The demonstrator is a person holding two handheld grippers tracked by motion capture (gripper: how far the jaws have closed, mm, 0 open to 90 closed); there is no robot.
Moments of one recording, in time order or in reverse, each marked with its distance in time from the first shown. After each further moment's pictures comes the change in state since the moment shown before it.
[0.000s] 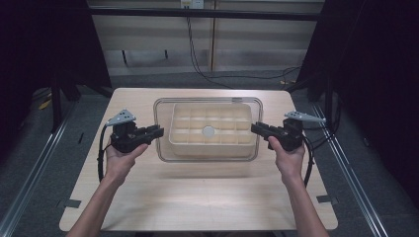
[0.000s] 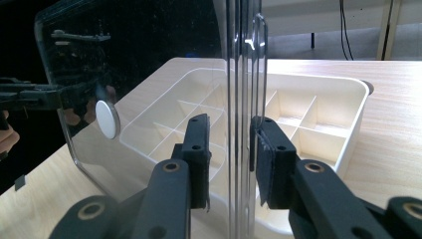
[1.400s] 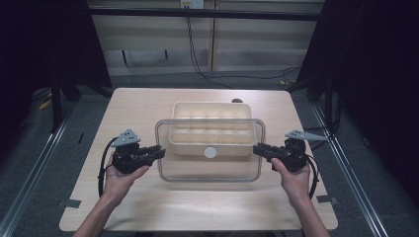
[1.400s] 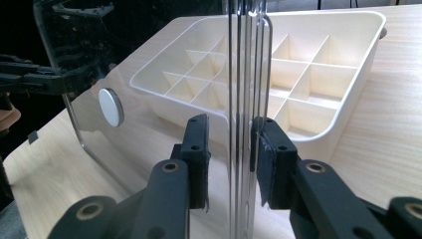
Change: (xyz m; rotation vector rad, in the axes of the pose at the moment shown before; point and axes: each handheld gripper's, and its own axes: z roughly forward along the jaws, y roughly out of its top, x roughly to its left) left arm -0.025 -0.038 -0.011 0.099 -0.018 0.028; right arm 0.015 -0.039 -0.026 0.112 0.003 0.006
